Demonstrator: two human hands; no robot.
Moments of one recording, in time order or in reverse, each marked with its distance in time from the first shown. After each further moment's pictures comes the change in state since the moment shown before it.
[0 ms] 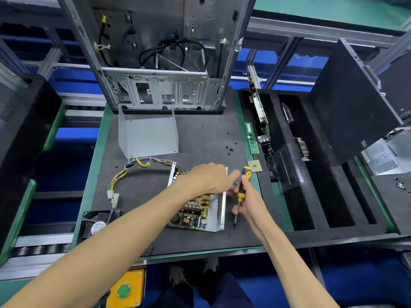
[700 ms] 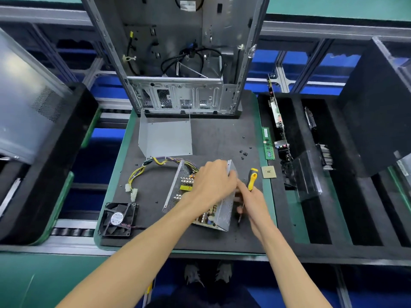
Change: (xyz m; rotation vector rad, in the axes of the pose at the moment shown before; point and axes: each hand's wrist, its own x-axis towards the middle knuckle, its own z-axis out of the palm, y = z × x) left_hand -0.033 0.022 -0.003 -0.356 0.436 -0.301; right_hand 0.007 0.001 0.007 -0.154 -0.035 -0.062
